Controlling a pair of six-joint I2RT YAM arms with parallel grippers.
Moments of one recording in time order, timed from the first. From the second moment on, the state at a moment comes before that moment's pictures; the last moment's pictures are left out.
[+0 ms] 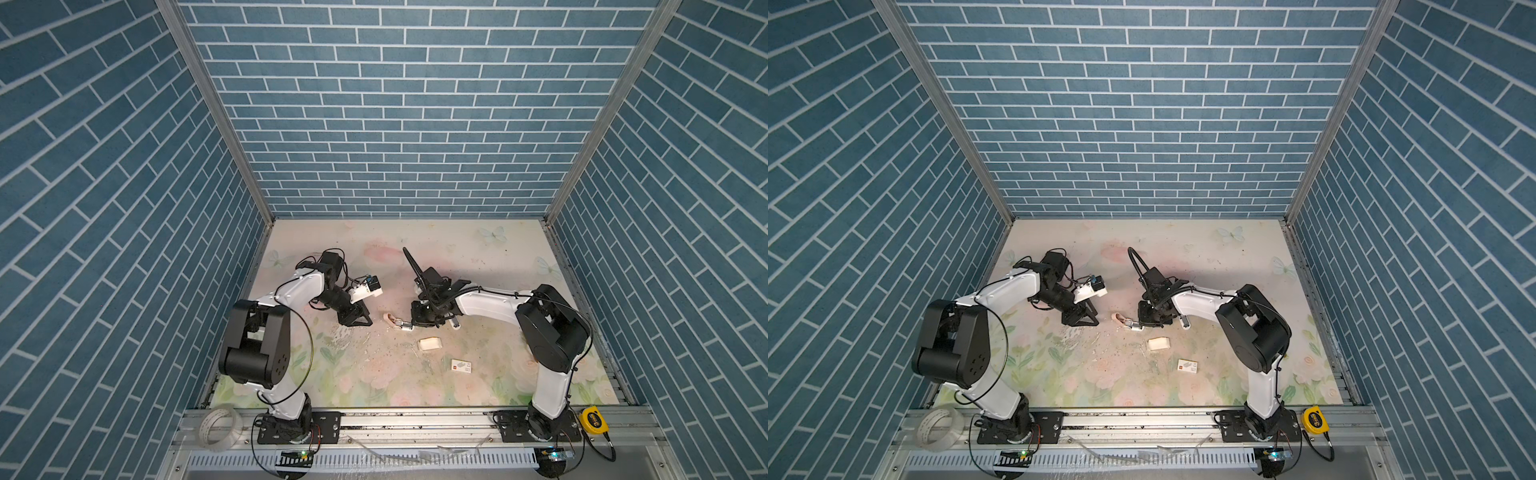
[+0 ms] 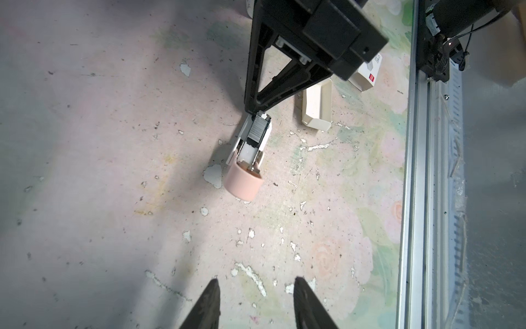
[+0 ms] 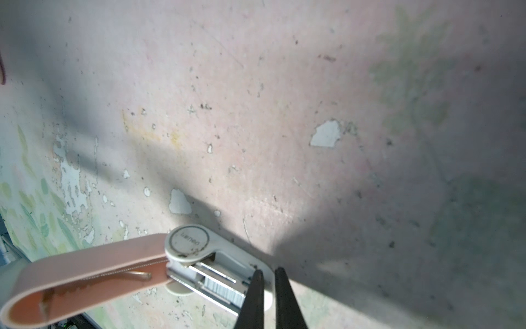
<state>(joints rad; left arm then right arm) -0.22 1.68 1.10 -0.94 0.71 0.97 0.81 1.88 1.16 -0.43 -0.27 0.67</state>
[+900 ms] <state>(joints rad) -0.35 1.84 1.21 -0.92 0.69 1.02 0.77 1.88 1.10 -0.34 -0.35 0.67</state>
